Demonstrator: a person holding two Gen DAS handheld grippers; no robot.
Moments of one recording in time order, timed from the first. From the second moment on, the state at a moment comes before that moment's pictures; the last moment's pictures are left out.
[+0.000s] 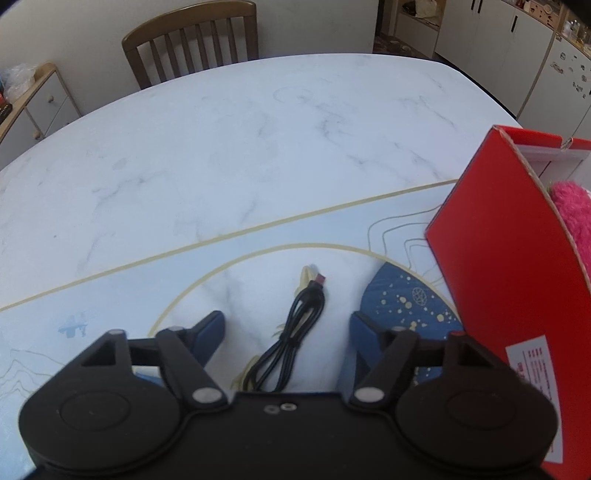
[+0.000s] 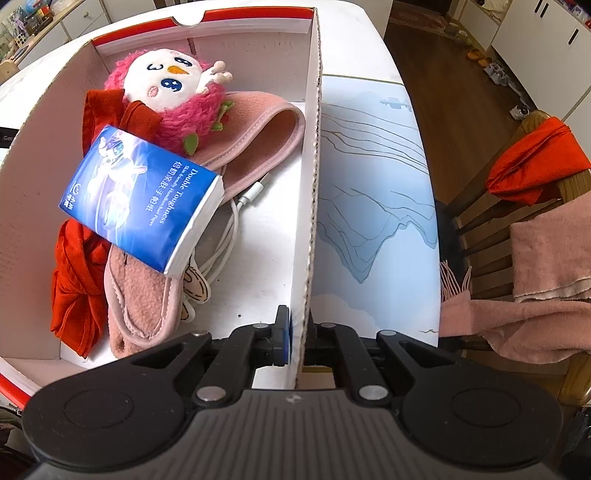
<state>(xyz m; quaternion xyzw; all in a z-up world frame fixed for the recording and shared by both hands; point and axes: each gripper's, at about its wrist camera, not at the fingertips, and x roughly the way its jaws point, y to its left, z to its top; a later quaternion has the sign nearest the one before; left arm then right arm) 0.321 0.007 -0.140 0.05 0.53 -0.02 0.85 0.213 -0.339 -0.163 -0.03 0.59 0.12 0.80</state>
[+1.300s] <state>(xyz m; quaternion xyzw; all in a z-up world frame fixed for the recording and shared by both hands) 0.226 0.006 -0.048 -0.02 0.49 -0.07 0.87 0.209 -0.335 -0.162 -0.04 0.58 0.12 0.81</state>
